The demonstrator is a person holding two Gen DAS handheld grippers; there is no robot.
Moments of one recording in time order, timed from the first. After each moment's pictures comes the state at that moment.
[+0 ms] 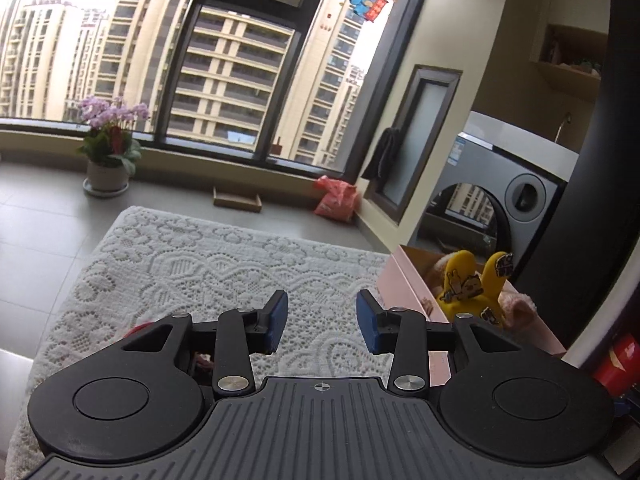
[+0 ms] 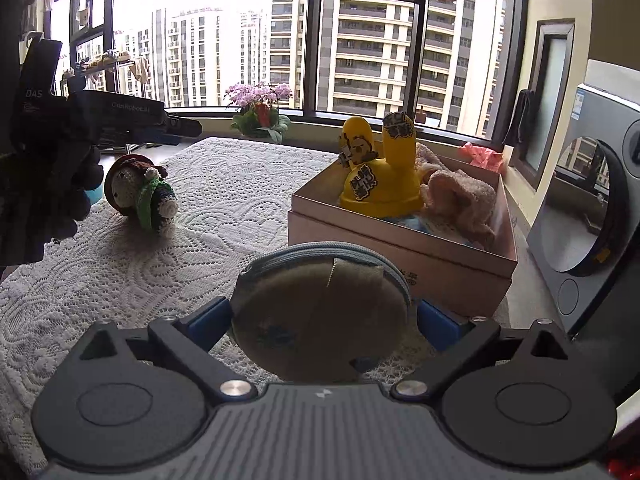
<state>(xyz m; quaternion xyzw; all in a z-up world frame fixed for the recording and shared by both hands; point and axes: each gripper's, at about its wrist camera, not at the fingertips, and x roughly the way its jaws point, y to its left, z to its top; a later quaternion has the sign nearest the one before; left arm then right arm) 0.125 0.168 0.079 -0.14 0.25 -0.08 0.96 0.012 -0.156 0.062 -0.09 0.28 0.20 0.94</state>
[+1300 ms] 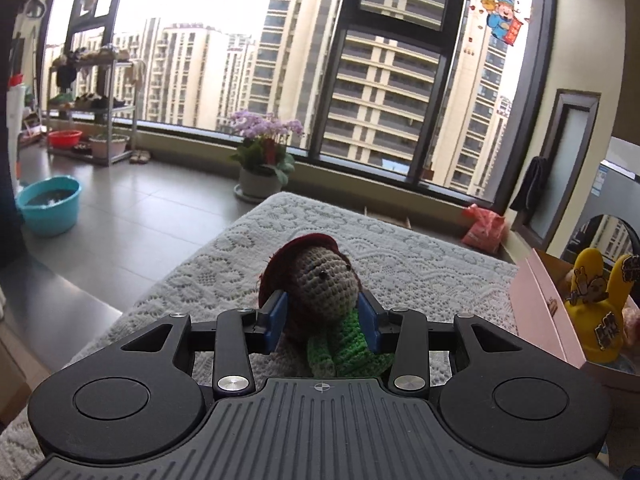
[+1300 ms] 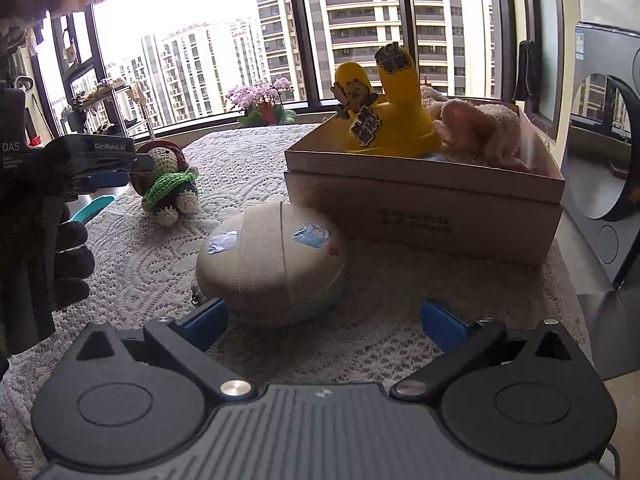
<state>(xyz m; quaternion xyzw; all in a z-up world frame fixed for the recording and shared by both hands) 0.082 0.127 0.060 -0.11 0.21 0.19 0.95 0.025 -0.161 0.022 0.00 0.31 0.22 0.92</state>
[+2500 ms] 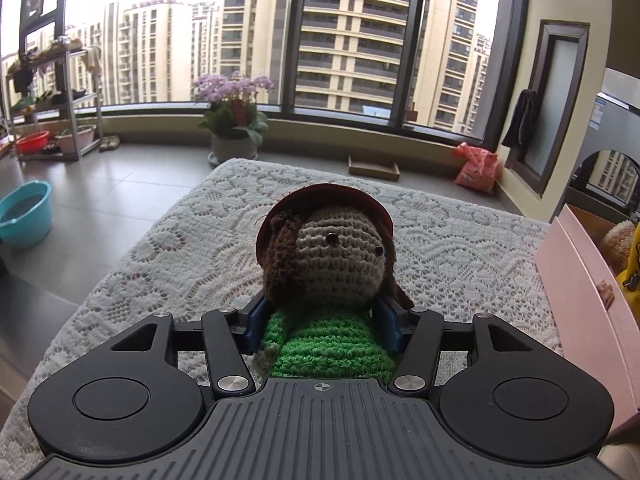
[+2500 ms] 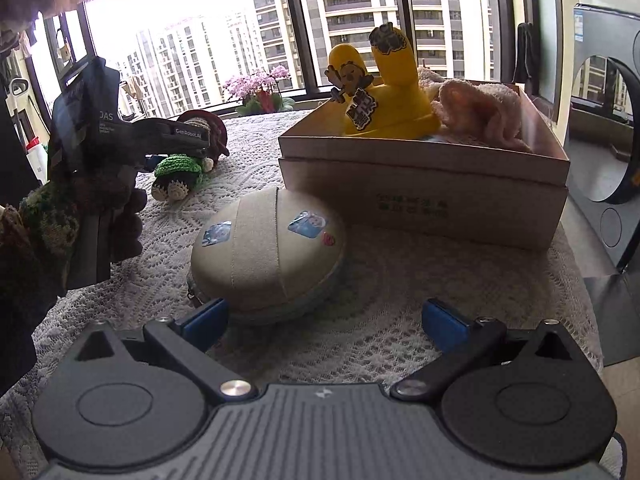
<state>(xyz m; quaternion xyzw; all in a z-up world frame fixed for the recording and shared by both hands) 0.178 0.145 0.037 -0.09 0.30 0.17 0.93 0.029 -0.162 0.019 0.01 0.33 0.22 0.92</state>
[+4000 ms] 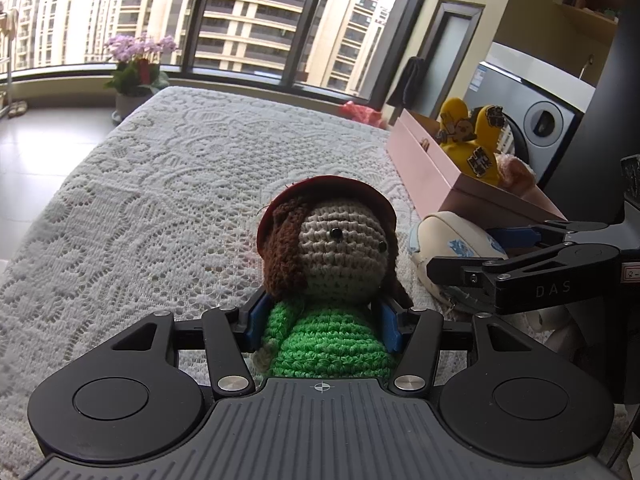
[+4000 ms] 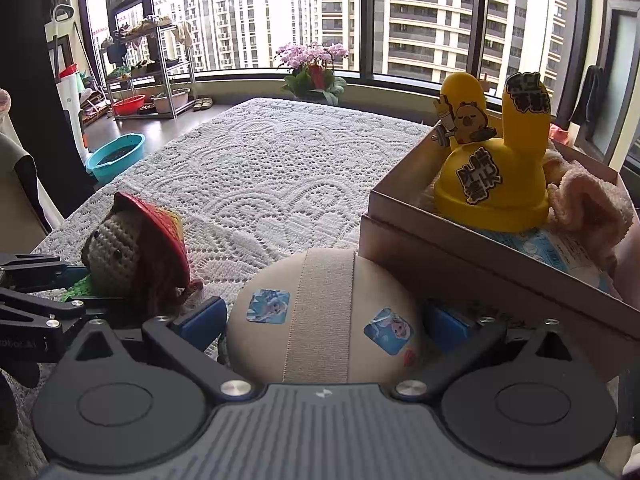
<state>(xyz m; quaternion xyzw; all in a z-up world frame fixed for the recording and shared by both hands) 0.007 0.127 0.031 -0.13 0.33 -0.04 0.93 0.079 -0.096 0.041 -0.10 0.34 0.28 0.89</state>
